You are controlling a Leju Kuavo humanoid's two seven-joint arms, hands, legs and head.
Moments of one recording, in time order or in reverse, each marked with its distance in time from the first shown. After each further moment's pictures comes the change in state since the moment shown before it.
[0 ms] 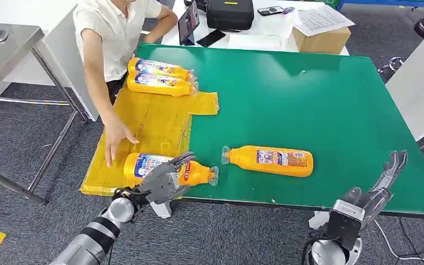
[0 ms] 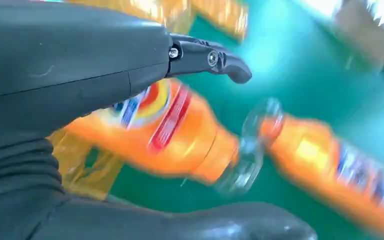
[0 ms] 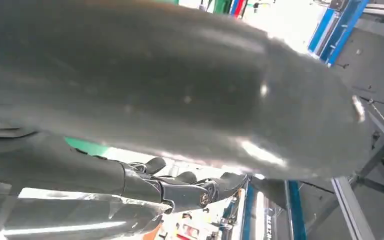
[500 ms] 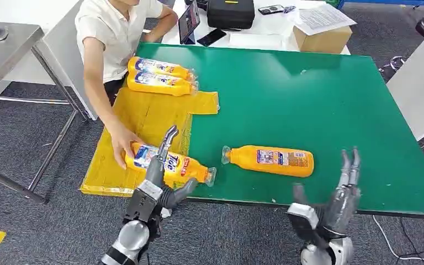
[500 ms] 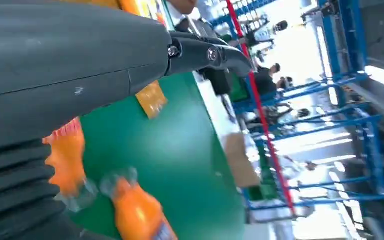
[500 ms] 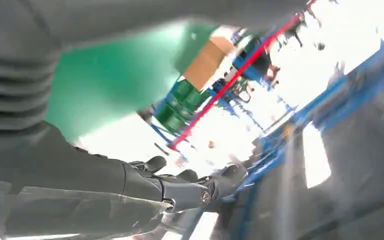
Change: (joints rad) left arm 0.217 -0.132 -0.055 -0.353 0.258 0.363 -0.116; right arm 0.006 -0.037 -0.016 0.158 0.427 0.006 0.000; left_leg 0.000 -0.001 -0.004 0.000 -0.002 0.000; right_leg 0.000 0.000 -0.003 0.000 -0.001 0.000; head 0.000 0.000
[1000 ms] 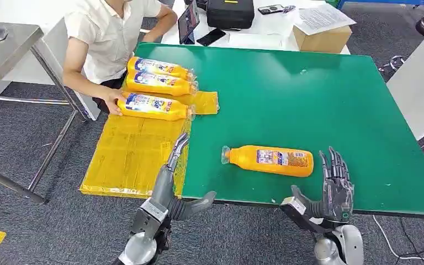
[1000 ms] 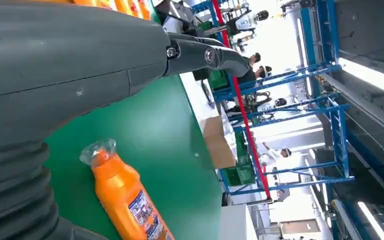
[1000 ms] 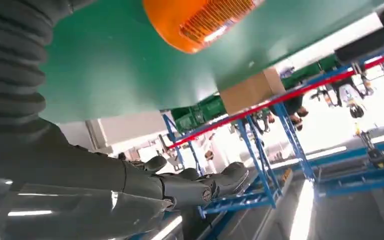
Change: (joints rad) left arm 0.034 -0.005 -0.084 -0.043 0.008 0.012 -0.021; right arm -0.145 -0.160 -0.090 0.344 0.186 -0.002 0.027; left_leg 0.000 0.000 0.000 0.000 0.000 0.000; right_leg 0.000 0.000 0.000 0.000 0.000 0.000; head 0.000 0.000
